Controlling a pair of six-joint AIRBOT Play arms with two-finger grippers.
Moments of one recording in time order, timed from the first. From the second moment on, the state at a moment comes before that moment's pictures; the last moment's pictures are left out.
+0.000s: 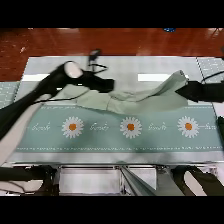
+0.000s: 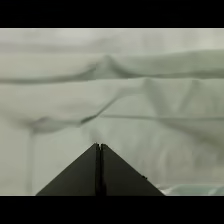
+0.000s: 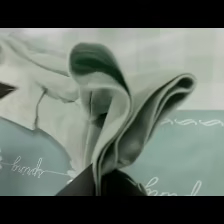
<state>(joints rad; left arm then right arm) -0.53 -1.65 1.43 0.92 -0.89 -1.48 -0.18 -0.80 0.96 -0.97 1.24 1.44</state>
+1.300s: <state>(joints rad) 0.03 -1.10 1.16 0.94 -1.14 -1.42 0.28 -1.23 1.25 -0.76 0.96 1.46</state>
